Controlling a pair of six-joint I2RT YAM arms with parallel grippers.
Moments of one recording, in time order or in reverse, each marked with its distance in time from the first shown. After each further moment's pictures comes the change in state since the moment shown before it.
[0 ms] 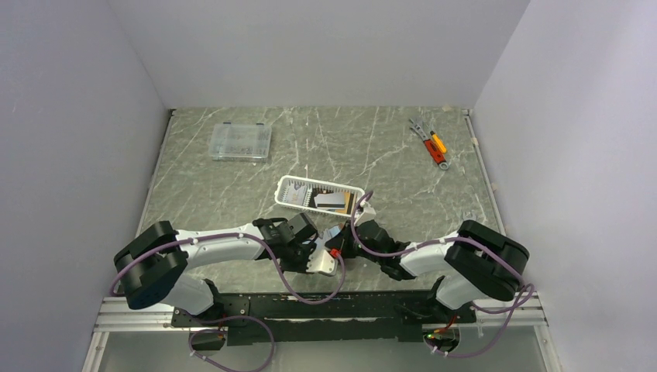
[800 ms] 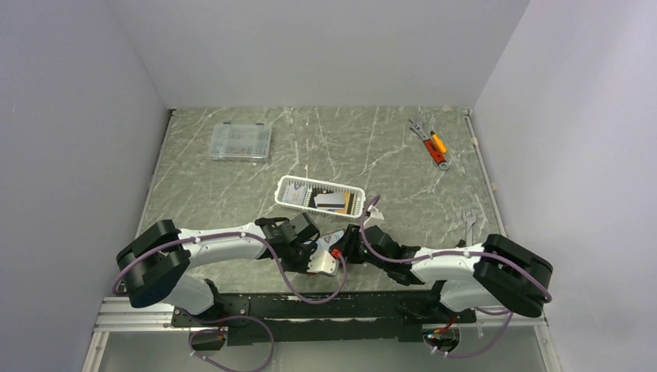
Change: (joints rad) left arm -0.007 0.017 0.018 -0.020 -0.001 -0.005; right arm 0.051 -0.159 -0.026 -0.200 0.100 0.043
